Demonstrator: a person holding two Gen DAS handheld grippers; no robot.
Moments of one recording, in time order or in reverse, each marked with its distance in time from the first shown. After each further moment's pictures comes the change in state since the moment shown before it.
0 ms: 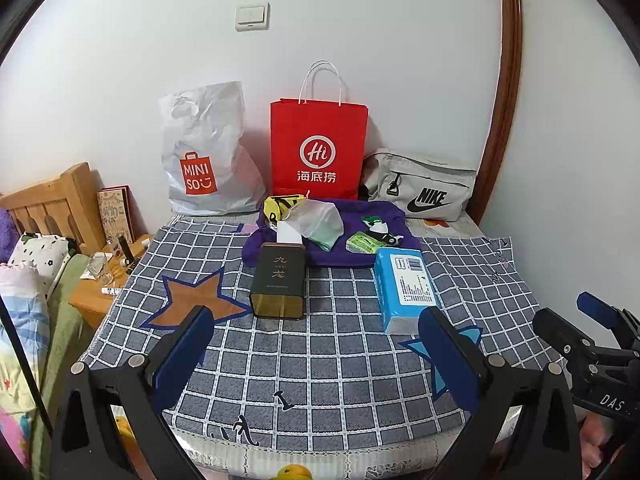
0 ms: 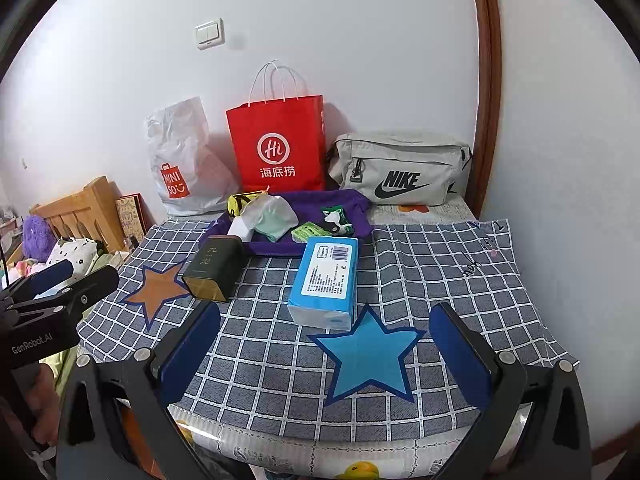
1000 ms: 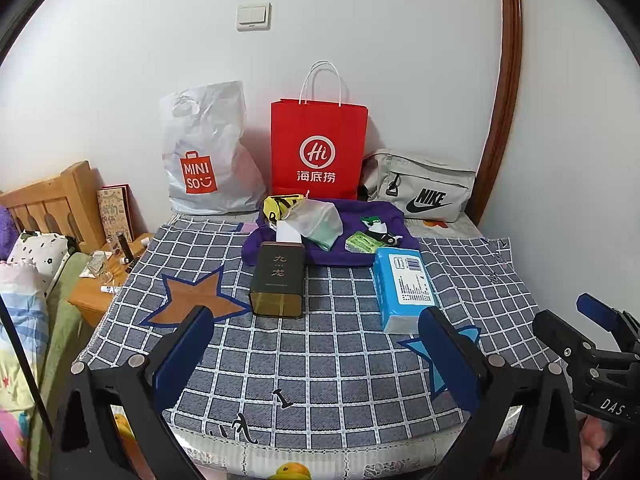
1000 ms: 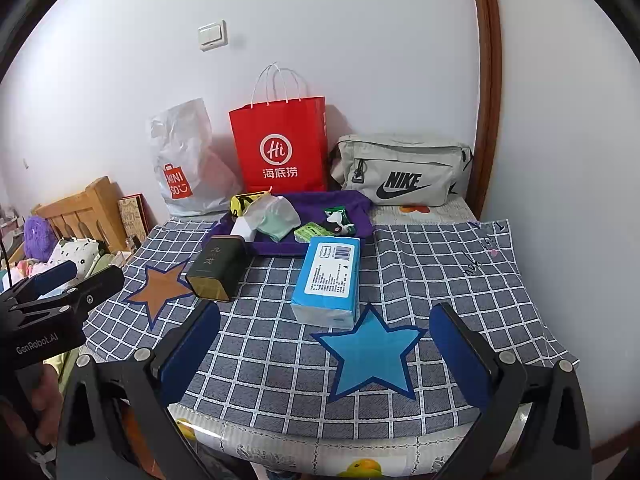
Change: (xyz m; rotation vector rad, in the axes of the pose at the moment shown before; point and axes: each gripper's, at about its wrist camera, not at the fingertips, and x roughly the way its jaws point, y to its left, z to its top) left arm -0.002 -0.001 -0.002 -0.012 -0.002 0.000; right arm -0.004 0.003 -0.001 -0.002 -0.005 0.003
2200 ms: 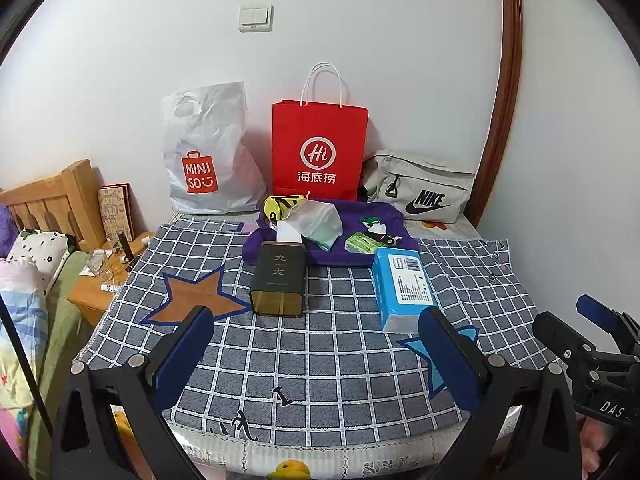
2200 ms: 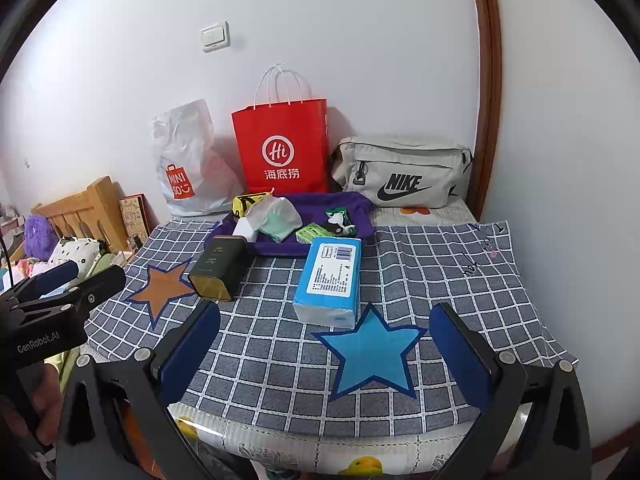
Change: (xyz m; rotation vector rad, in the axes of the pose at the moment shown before) left arm -0.003 -0.001 -0.001 -0.001 -0.001 0.003; right arm -0.001 0.000 0.000 -0.003 -0.002 0.004
